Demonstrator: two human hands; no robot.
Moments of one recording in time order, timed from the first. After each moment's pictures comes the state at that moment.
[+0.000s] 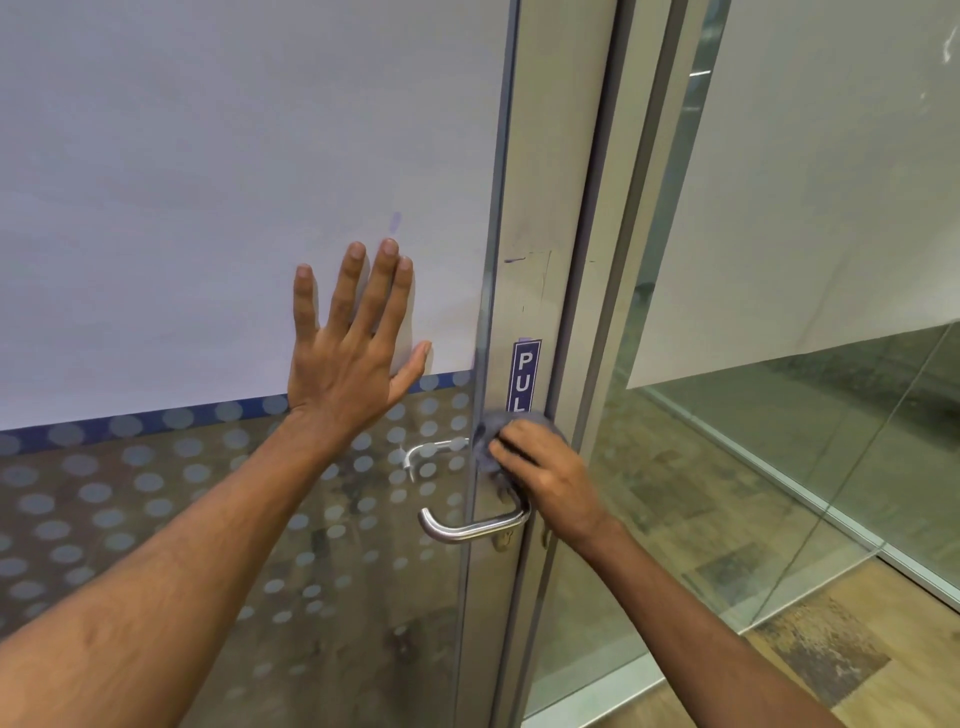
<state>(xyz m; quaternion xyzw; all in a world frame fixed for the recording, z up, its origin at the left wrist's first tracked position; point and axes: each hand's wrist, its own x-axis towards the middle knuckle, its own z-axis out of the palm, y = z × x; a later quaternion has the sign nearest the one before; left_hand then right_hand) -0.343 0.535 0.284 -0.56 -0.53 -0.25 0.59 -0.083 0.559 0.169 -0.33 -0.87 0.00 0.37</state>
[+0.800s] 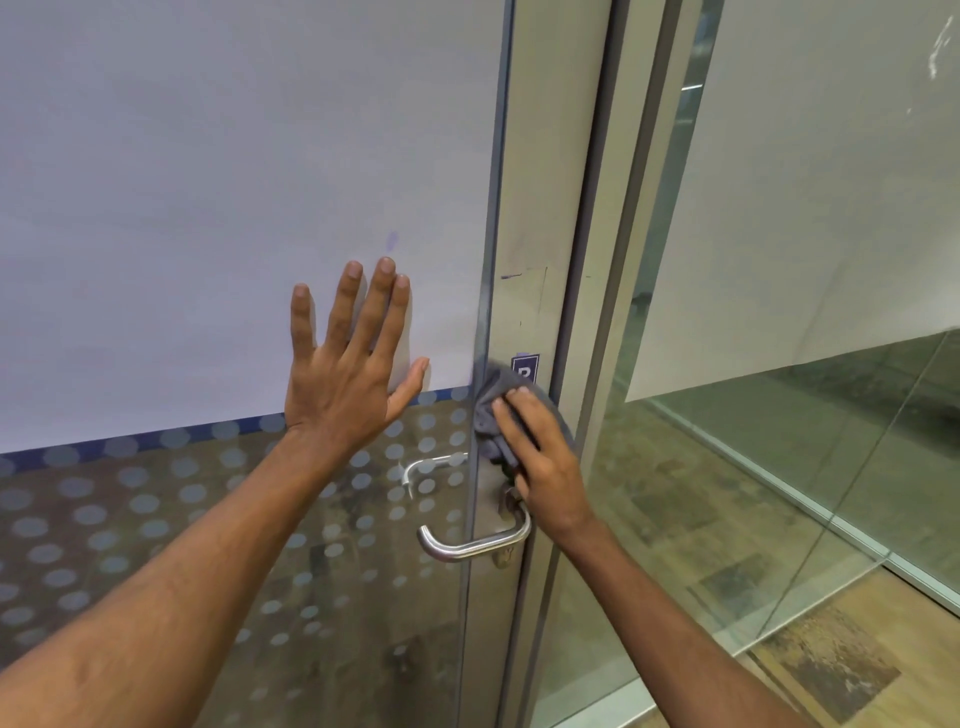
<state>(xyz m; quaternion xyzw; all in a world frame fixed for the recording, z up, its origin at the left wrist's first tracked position) -0.343 0.534 0.285 -0.55 -0.53 -0.25 0.59 -0.103 0.550 0.202 -0.33 -0.79 -0.18 0.48</state>
